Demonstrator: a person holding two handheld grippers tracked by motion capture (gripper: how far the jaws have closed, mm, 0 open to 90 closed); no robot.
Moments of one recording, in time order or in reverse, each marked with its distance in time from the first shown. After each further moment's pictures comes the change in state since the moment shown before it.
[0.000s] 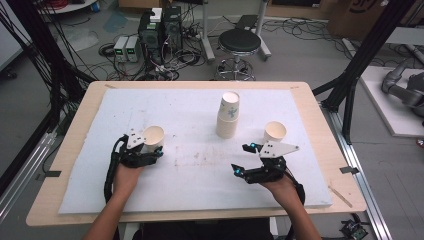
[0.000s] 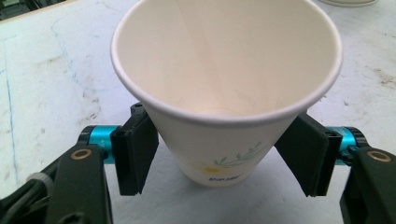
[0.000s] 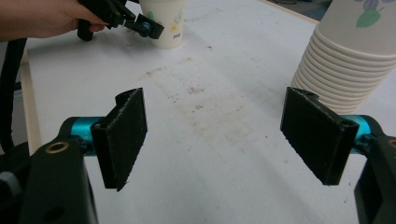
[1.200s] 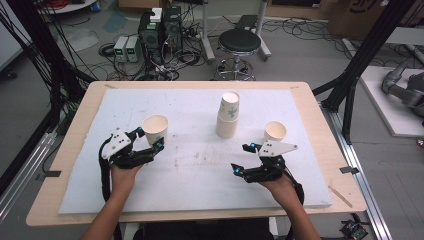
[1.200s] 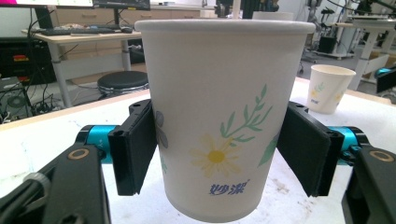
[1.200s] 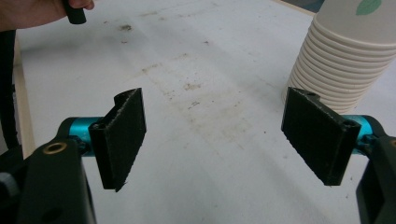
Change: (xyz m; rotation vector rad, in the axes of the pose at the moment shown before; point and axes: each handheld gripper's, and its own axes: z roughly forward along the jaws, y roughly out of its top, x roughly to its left) left arm -0.007 0.017 -0.033 -0.446 -0.176 -0.036; right arm -0.003 -0.003 0.004 0.015 -0.004 0.026
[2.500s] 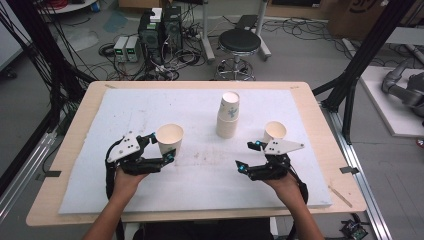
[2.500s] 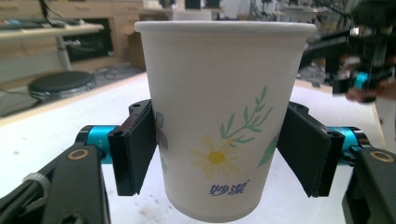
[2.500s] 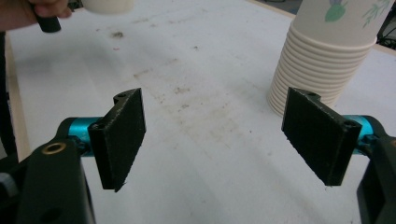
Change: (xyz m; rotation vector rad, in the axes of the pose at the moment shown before) left arm -0.028 0.017 -0.002 0.025 -0.223 0.031; right arm -0.007 0.001 -0.010 -0.019 -0.029 0.014
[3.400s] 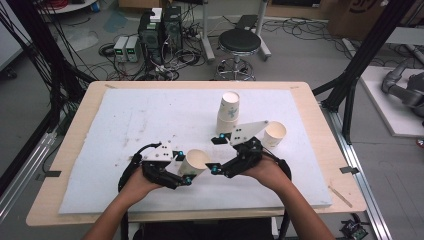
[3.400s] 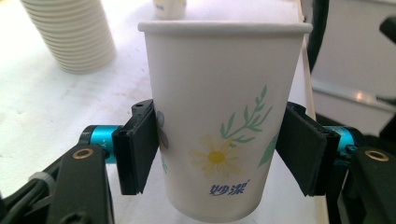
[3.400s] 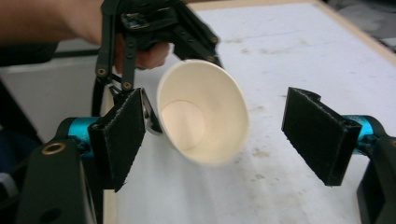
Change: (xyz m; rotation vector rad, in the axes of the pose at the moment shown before) left arm -0.034 0.001 0.044 0.375 -0.313 0.069; right arm 0.037 0.088 0.034 0.086 0.312 -0.216
